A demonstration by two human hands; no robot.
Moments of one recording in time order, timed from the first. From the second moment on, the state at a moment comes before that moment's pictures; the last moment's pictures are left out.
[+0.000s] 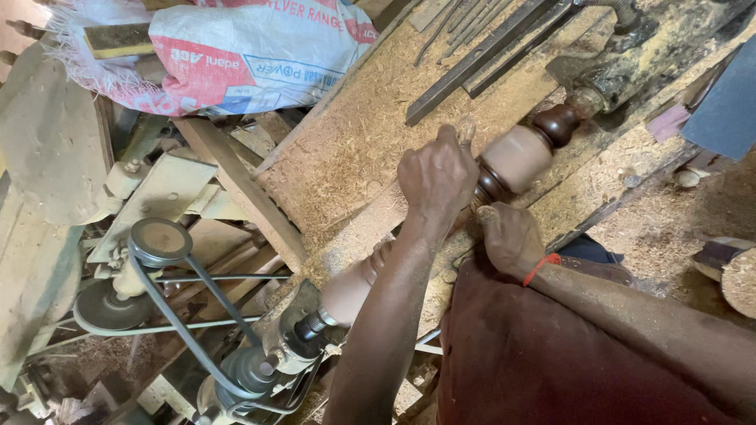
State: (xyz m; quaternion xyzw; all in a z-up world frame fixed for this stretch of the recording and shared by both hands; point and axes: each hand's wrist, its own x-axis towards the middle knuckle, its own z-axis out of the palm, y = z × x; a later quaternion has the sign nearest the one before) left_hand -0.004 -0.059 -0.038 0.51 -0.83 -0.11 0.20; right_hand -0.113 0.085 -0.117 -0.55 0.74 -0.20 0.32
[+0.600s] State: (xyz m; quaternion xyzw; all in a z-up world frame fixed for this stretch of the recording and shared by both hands) left_hand -0.009 -0.053 -0.035 0.53 -0.82 -0.11 0.18; right_hand -0.119 0.084 -0.107 -0.60 0.72 -0.22 0.28
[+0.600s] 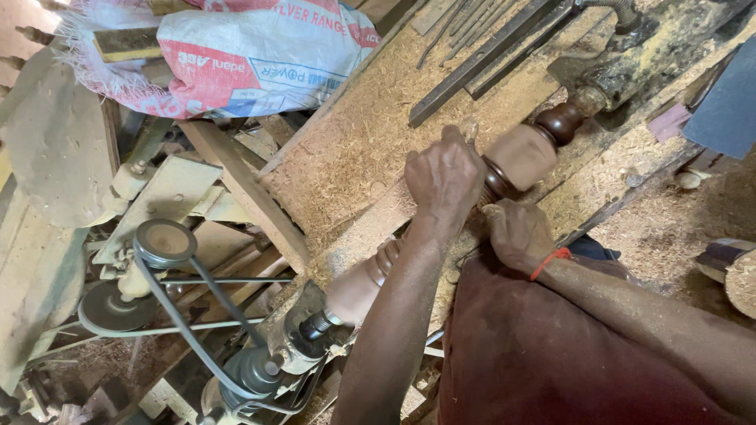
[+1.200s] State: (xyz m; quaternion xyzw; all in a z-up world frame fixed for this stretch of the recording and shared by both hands) left_hand -0.010 -0.048 -0.046 0.55 -0.80 -0.11 0.23; right_hand -0.125 0.079 -0.109 -0.65 0.70 -0.17 0.24
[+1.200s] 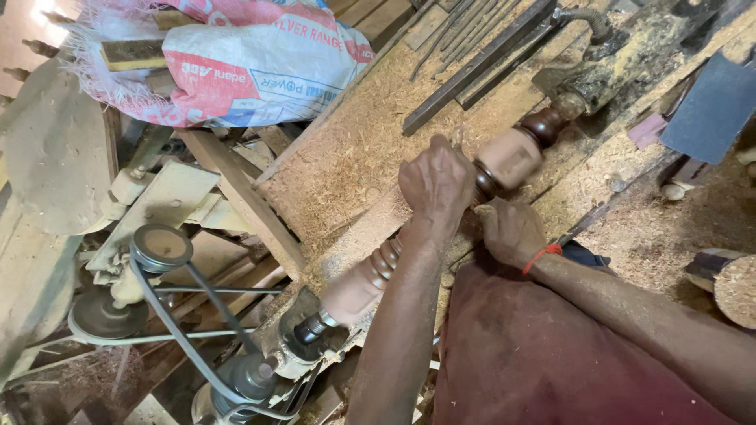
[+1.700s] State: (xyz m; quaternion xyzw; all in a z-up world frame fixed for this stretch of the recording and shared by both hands) left_hand -0.008 -0.047 -0.057 0.53 -0.81 -0.11 0.23; right_hand -0.127 0.082 -0.134 -0.65 0.70 -0.22 0.23
